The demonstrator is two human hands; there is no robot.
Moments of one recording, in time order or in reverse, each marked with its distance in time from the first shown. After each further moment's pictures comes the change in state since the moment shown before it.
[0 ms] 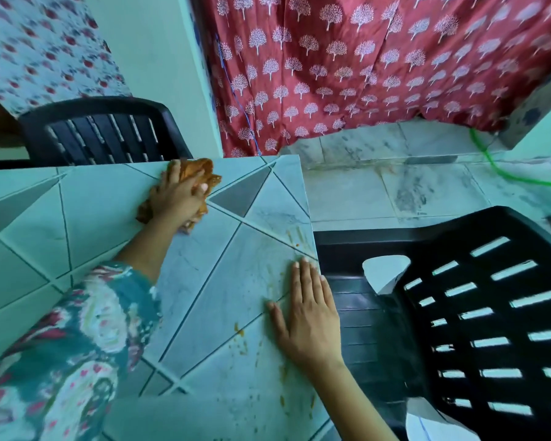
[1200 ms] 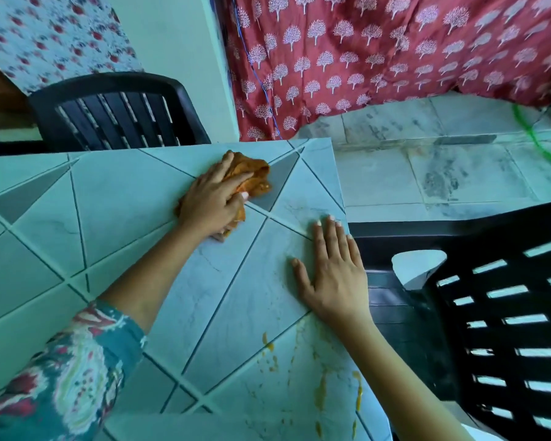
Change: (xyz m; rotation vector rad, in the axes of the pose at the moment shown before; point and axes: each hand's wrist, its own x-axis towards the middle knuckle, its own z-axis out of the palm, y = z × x) left_hand -0.012 -0.004 0.020 -0.098 0.094 0.476; right_hand 0.073 -0.005 0.009 0.015 0.022 -0.029
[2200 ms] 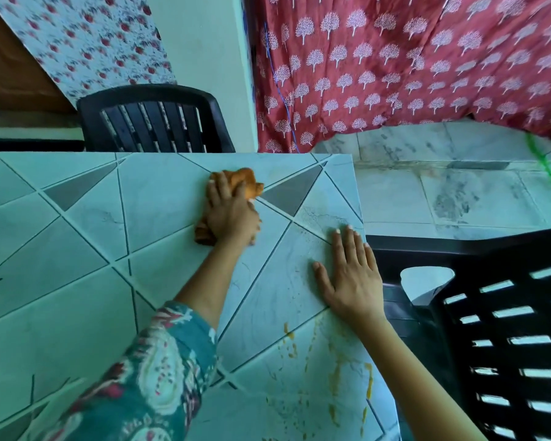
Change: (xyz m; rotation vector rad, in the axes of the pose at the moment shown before) left_hand -0.025 0.028 -0.006 0.048 0.053 -0.563; right_hand -0.005 0.004 -0.007 -0.040 -0.080 -0.037
